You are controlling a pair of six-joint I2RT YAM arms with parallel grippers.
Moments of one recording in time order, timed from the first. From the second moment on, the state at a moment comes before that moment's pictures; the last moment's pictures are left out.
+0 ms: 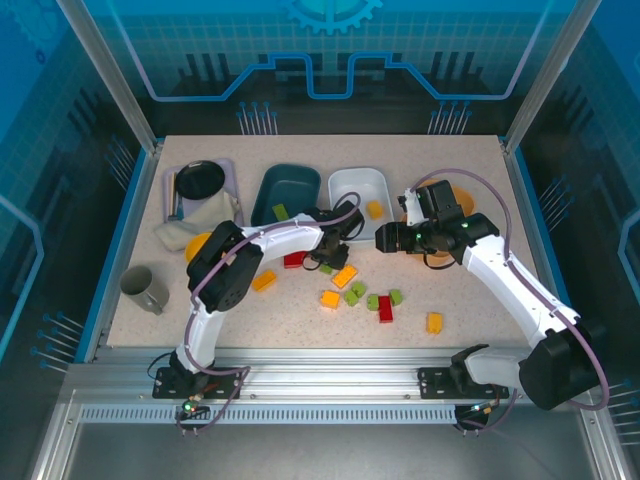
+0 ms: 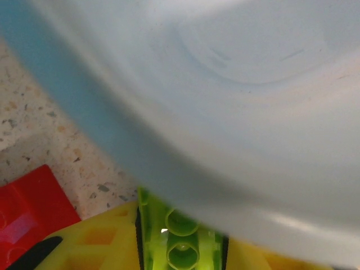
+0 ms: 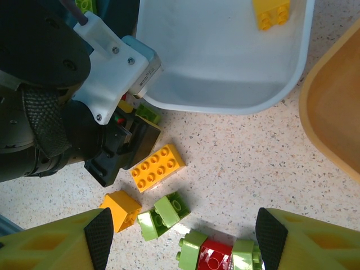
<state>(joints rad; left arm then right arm) -0.73 2.09 1.50 -0.75 -0.11 -0.41 0.36 1.25 1.06 -0.78 -0.25 0.33</state>
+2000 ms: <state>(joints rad) -0.40 2.10 1.86 -0.95 0.01 -0.56 0.16 1.54 0.81 -1.19 -0.18 0.59</state>
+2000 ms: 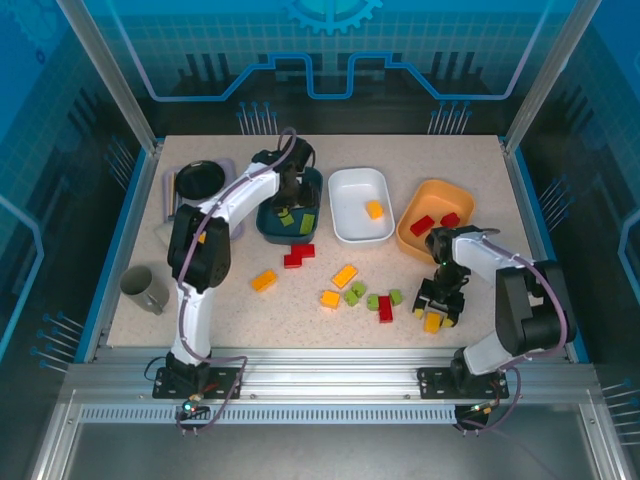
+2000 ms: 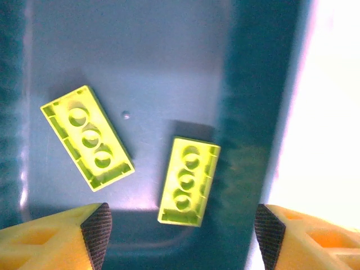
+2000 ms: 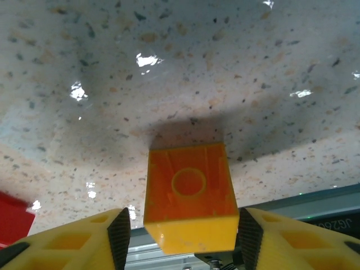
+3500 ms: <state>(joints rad) -0.50 1.40 1.07 -0.84 0.01 -0.84 0.40 2.25 1.98 -1.17 -0.12 0.45</state>
